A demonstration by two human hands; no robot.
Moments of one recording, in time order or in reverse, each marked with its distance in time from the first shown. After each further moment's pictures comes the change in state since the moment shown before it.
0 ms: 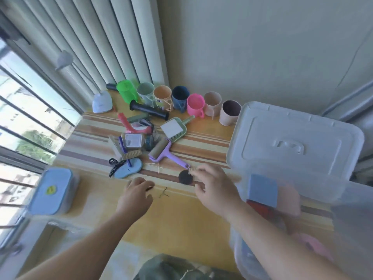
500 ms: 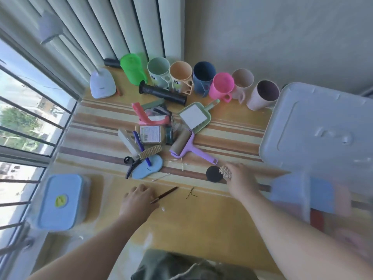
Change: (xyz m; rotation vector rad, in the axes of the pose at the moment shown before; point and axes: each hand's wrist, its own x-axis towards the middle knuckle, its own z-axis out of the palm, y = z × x) left_hand 0.056 -0.121 0.013 0.297 -0.302 0.016; right_hand 0.063 0.063 0.129 -0.202 -0.297 0.608
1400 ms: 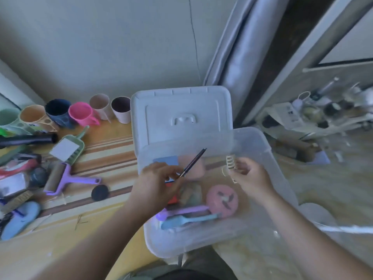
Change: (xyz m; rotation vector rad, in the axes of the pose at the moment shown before) left_hand -0.142 0.429 -0.108 -0.486 0.423 0.866; right_hand -0.230 0.332 -0.158 0.869 0.479 0.345
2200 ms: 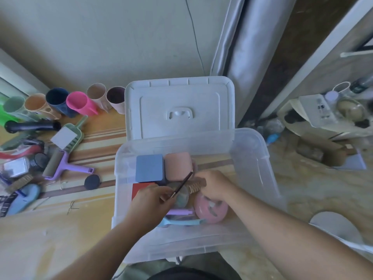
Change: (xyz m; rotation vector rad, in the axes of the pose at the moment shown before) left_hand -0.013 0.007 0.095 0.136 -0.262 -0.420; right_hand 0.077 0.053 0.057 -0.509 -0.649 -0.178
